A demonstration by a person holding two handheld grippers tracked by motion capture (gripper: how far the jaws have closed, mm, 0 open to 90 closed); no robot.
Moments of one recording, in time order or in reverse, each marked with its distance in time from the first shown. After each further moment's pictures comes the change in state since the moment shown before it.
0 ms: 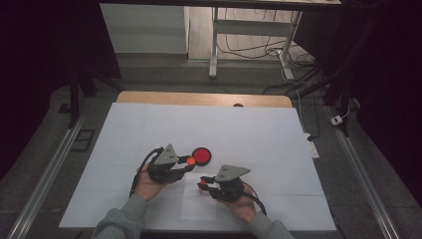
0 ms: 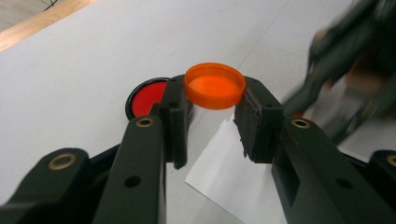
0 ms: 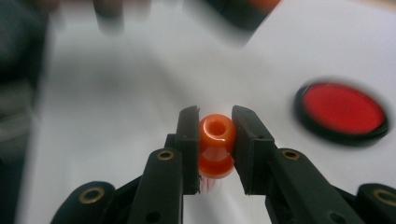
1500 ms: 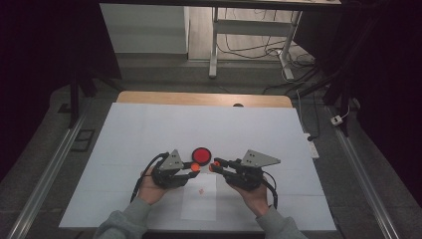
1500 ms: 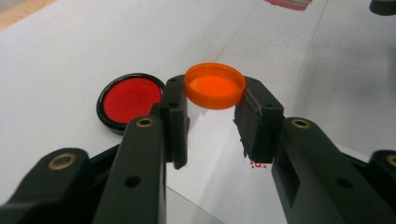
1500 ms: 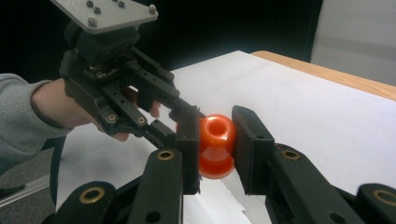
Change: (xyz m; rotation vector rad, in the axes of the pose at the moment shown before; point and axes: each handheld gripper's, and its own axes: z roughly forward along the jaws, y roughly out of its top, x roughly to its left) left arm -0.016 0.000 0.008 0.033 -0.056 0.034; right arm -0.013 0.031 -0.048 -0.201 -0.054 0.054
